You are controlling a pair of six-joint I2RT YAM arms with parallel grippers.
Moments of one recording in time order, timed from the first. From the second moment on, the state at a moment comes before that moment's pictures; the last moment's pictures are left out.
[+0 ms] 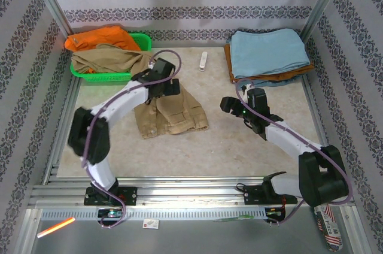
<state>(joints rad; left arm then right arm) -0.46 1.83 1.47 -0.66 -0.25 -0.56 0.27 1.29 0.62 0.03 -0.20 0.55</state>
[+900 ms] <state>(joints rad) -0.99 1.40 1.36 -0.66 -0.46 -0.19 0.27 1.30 0.63 0.03 -0.20 0.55</state>
